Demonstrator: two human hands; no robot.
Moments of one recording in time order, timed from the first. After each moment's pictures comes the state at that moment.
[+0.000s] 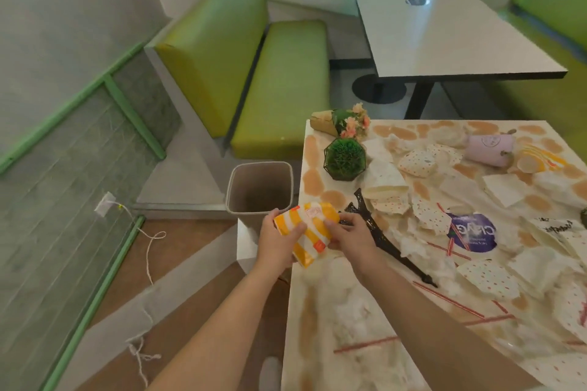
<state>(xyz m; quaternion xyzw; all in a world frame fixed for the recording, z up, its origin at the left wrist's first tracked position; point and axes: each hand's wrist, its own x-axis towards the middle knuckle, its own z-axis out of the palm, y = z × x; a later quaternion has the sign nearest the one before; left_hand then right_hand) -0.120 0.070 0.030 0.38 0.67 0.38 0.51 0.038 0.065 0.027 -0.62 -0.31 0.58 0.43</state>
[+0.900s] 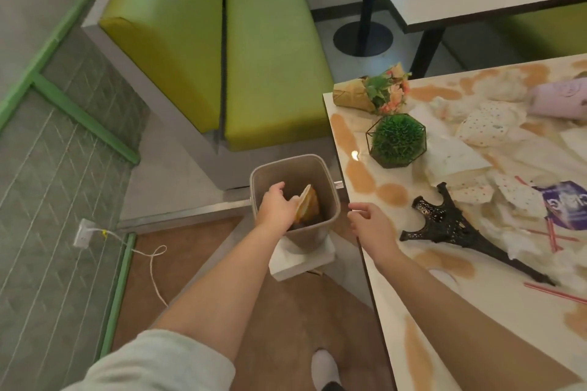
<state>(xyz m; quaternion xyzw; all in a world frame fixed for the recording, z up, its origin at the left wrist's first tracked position) -0.246 0.266 -0.027 0.56 0.71 0.14 0.40 -0.082 0.176 -0.038 -0.74 -0.25 0.47 0.42</state>
